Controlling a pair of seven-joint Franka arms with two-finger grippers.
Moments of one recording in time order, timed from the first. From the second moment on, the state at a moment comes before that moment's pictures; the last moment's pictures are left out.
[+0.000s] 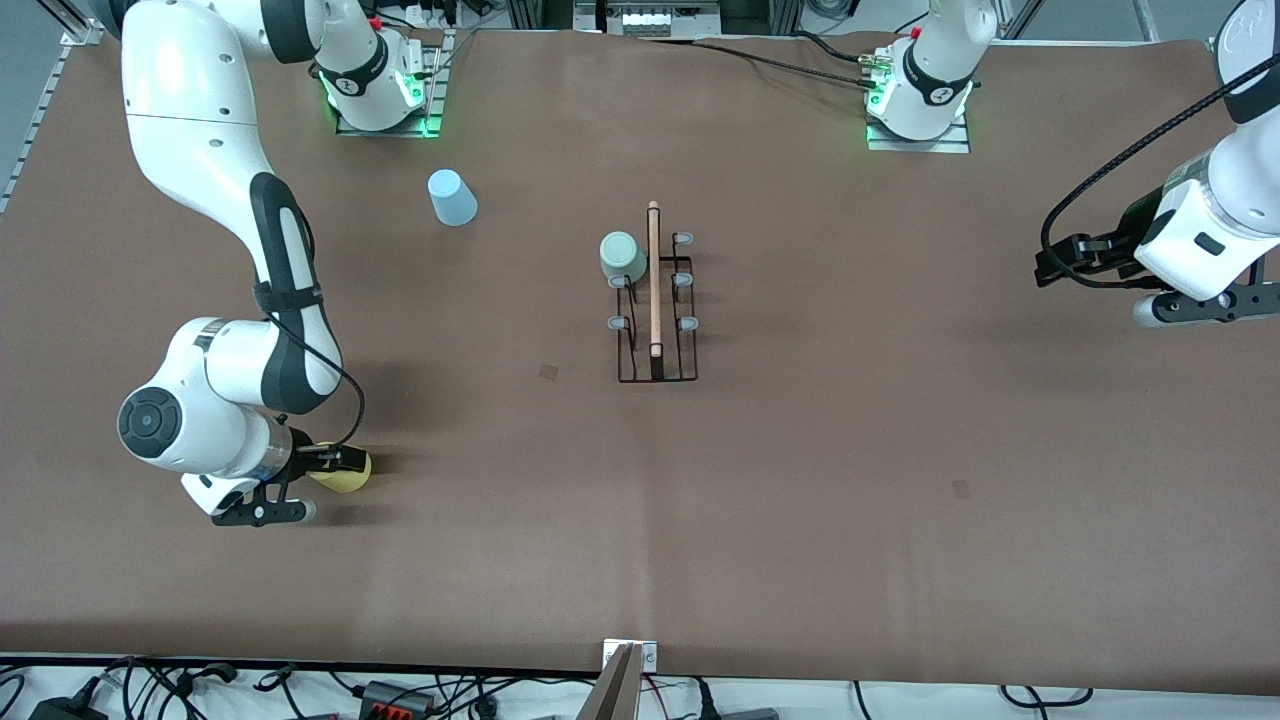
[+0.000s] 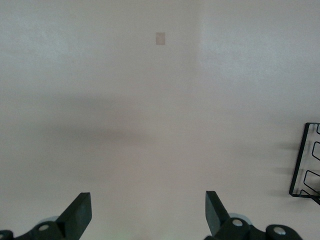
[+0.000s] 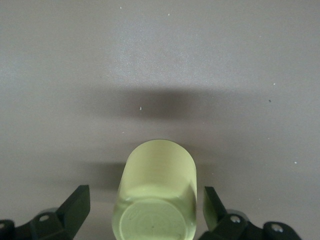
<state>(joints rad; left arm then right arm) 0.08 0.07 -0.13 -1.63 0.01 1.57 -0.17 0.30 0.83 -0.32 -1.38 0.33 2.16 -0.17</state>
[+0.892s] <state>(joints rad) 0.08 0.07 -0.13 -1.63 0.01 1.57 -0.17 0.30 0.82 -0.32 -1.34 0.33 2.03 -0.17</state>
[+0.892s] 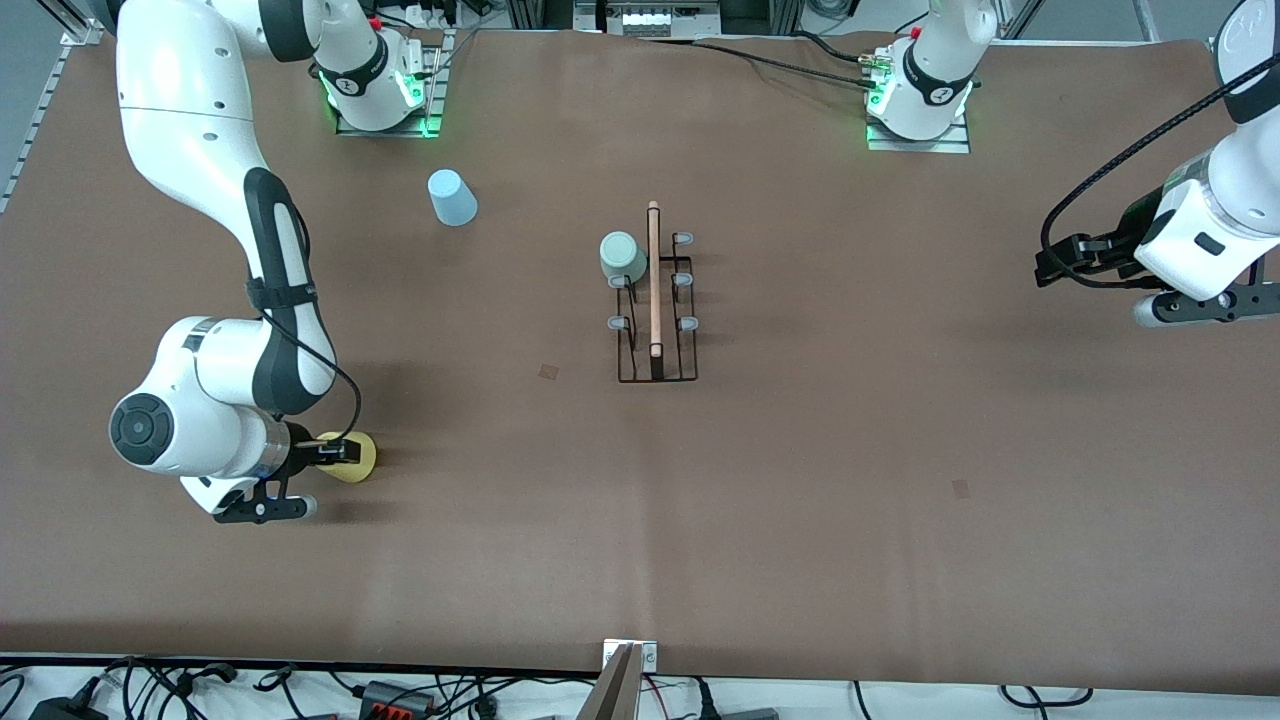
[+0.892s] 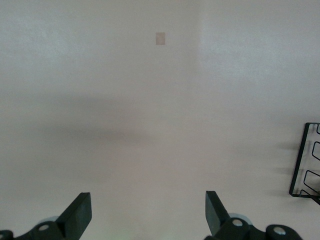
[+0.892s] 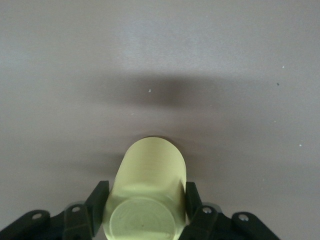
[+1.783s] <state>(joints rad) 0.08 0.07 -0.13 -1.63 0.01 1.57 -0.17 0.66 0.72 -0.31 -1.12 0.33 1.78 0.01</state>
